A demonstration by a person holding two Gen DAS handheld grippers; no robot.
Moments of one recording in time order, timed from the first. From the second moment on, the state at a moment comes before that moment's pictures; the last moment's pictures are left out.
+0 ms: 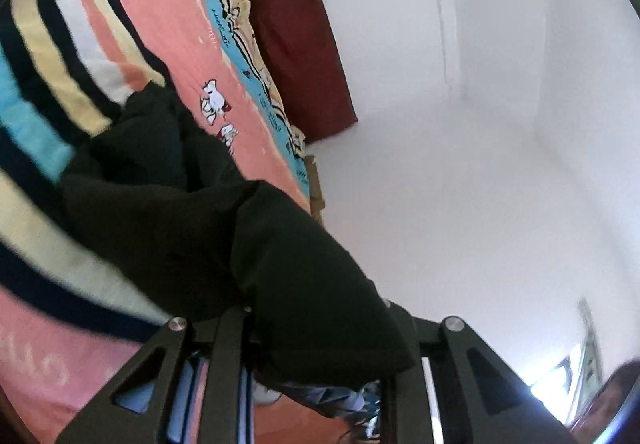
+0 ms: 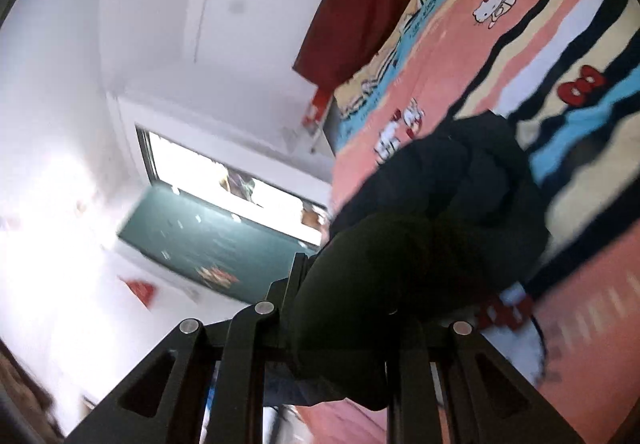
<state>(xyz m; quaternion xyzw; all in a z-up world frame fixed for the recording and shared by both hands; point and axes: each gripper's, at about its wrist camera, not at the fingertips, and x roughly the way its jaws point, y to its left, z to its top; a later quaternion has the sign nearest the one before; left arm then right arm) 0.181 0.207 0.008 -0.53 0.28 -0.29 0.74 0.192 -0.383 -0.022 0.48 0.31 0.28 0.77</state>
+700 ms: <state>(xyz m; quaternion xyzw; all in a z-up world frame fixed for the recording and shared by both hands) 0.488 0.186 -0.094 -0.53 0.41 -0.14 0.73 0.450 -0.367 -0.104 0.52 0.38 0.12 0.75</state>
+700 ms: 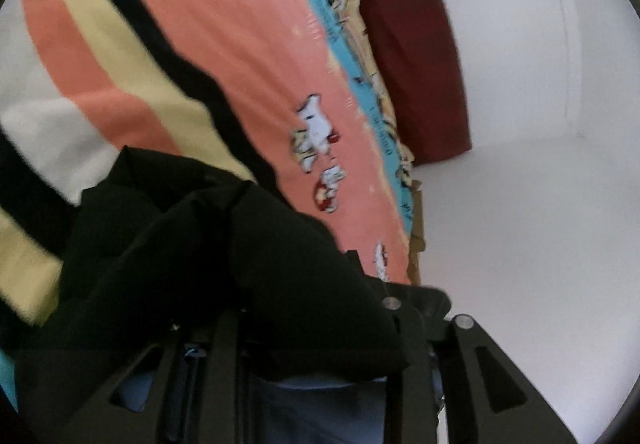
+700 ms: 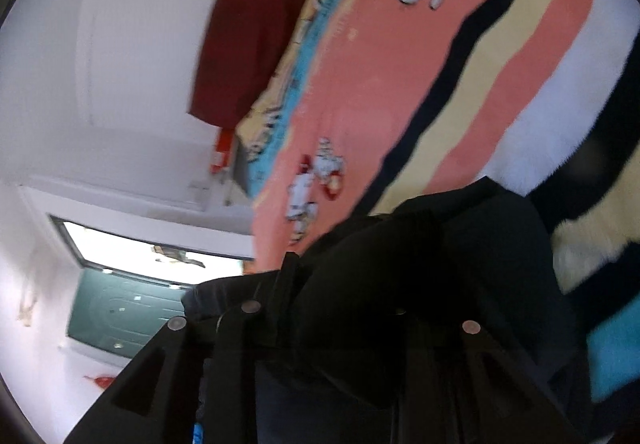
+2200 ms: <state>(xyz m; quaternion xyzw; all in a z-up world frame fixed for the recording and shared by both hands) 0.513 0.022 -0.031 -0.15 0.49 -0.09 0.85 0.464 -0.206 -0.044 0.06 0.44 0.13 0.89</state>
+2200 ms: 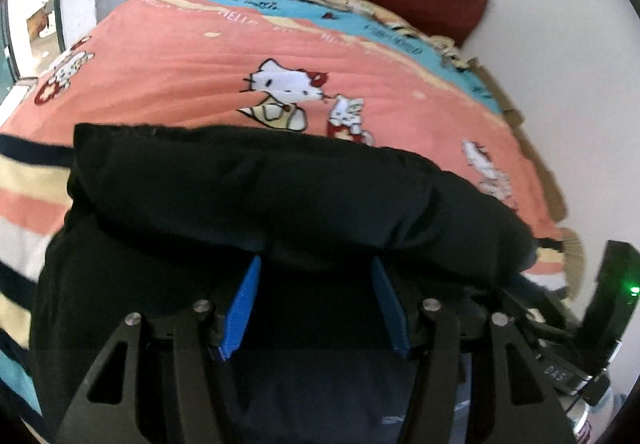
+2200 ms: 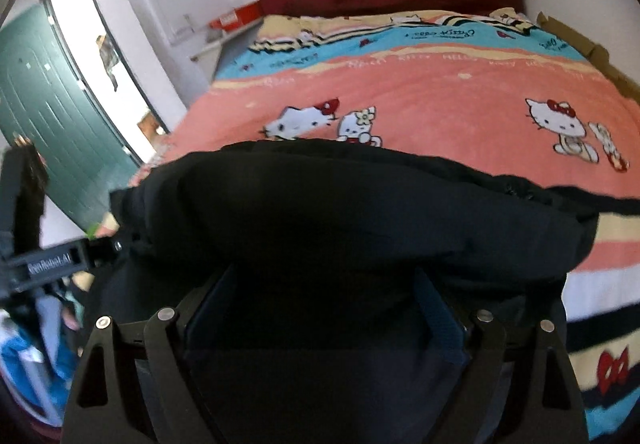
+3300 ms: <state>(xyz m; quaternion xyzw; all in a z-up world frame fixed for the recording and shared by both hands) 0.580 -0.008 -0.109 -0.02 0.51 -0.03 0.86 0.535 -0.205 -0.121 0.07 0.50 0.08 0.86</state>
